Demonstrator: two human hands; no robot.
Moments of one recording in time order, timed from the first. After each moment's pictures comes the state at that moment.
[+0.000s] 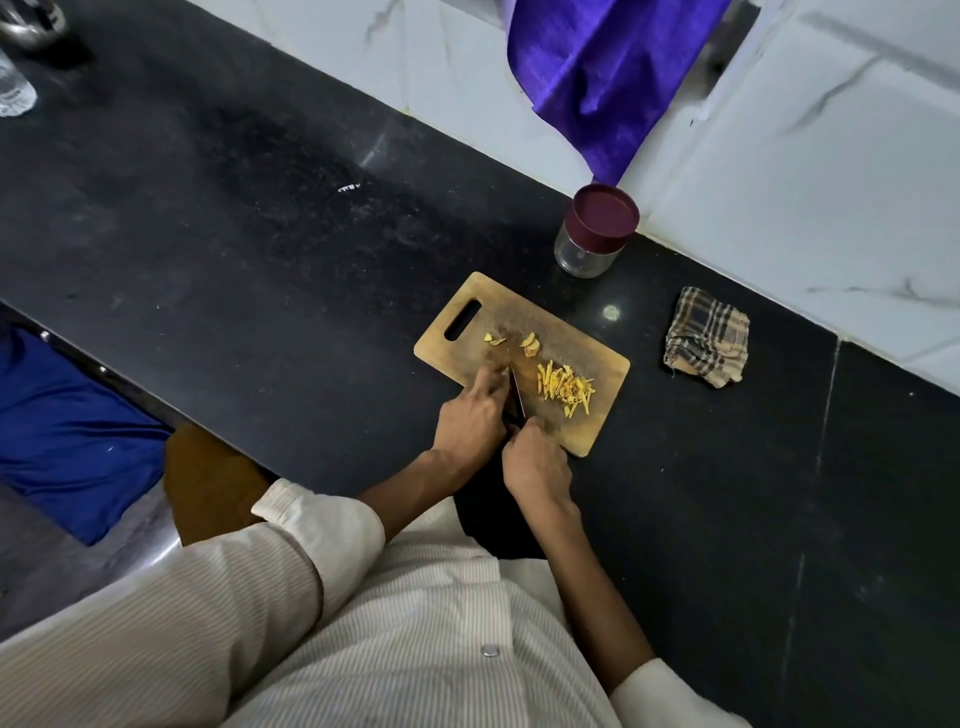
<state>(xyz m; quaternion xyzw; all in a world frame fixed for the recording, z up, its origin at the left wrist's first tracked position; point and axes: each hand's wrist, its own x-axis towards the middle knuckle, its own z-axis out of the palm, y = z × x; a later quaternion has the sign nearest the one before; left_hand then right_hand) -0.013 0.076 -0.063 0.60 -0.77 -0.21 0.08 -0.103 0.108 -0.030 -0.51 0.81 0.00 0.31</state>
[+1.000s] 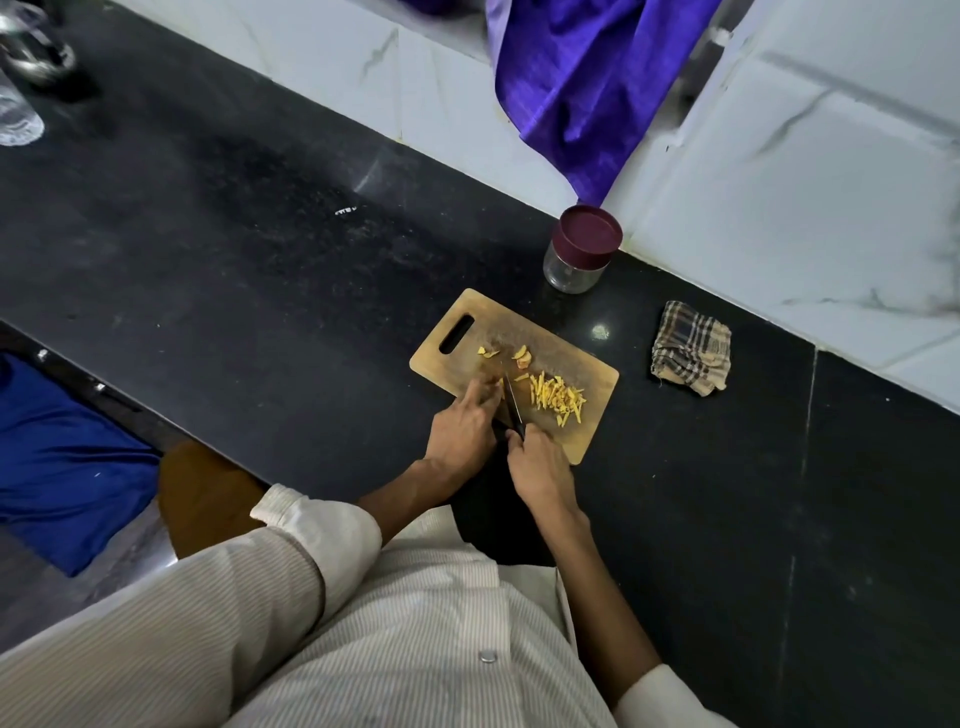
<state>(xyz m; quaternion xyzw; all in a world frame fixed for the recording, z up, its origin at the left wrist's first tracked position) -0.008 0.077 -0.064 0.59 -0.77 -0.21 0.11 -0.116 0.111 -0.029 -0.53 0.78 -0.06 0.33</state>
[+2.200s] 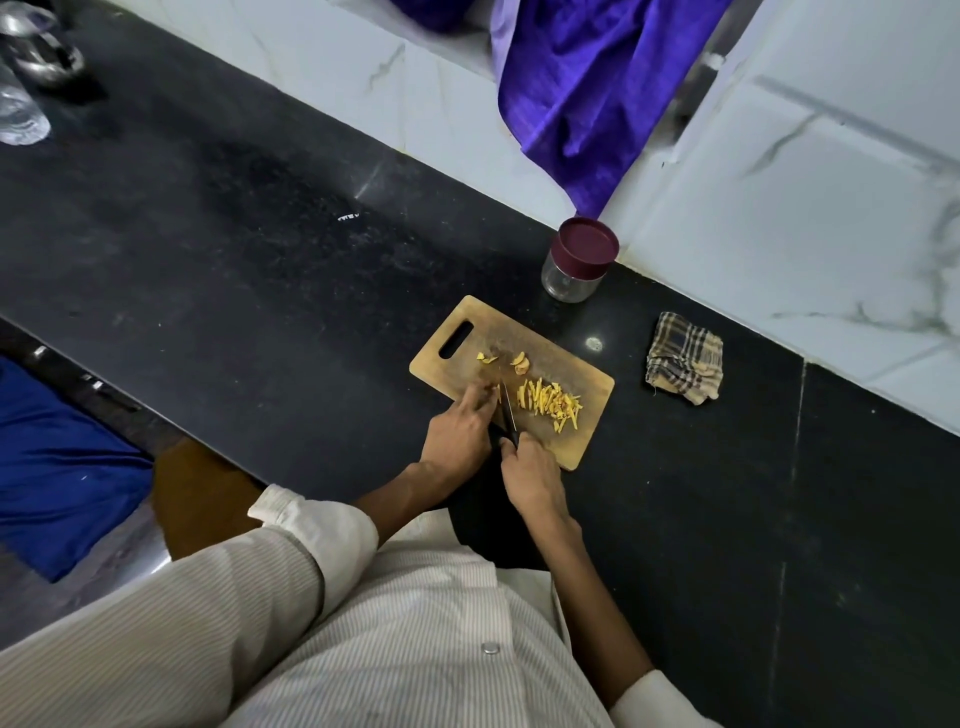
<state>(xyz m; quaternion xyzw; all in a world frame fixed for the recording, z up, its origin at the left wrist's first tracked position) -0.003 0.079 -0.063 0.58 -0.78 -0.19 0.11 -0.110 0.116 -0.027 -0.52 0.78 -0.07 0.35</state>
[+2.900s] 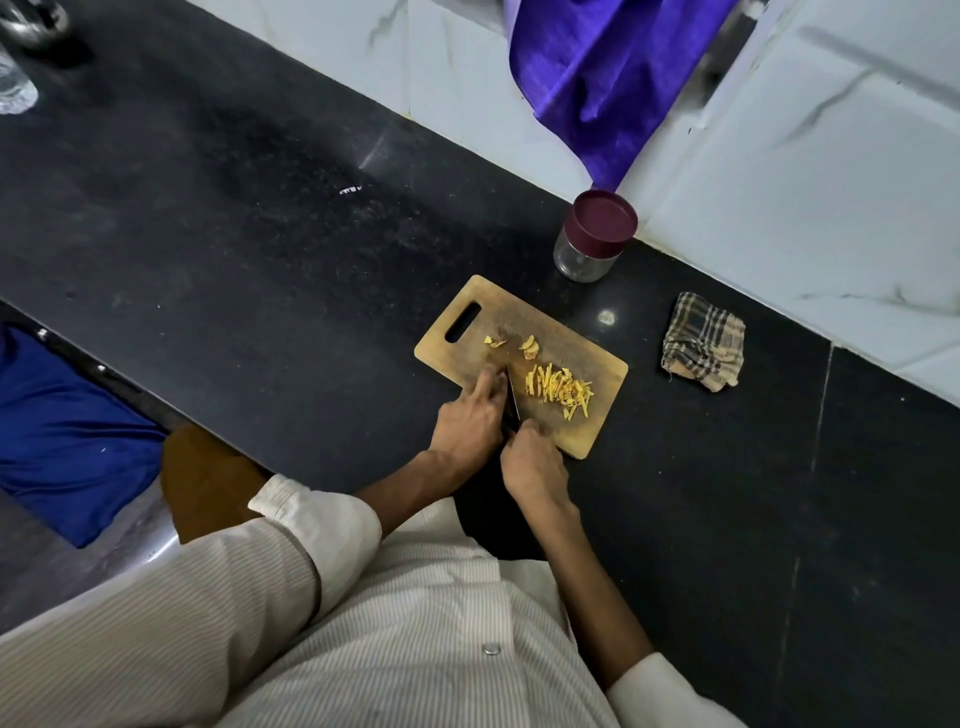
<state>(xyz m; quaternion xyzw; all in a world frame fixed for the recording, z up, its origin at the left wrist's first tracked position) -0.010 0.077 -0.061 0.58 -0.79 -0.18 0.05 -0.105 0.109 -0.033 -0.53 0.79 0.01 0.31</state>
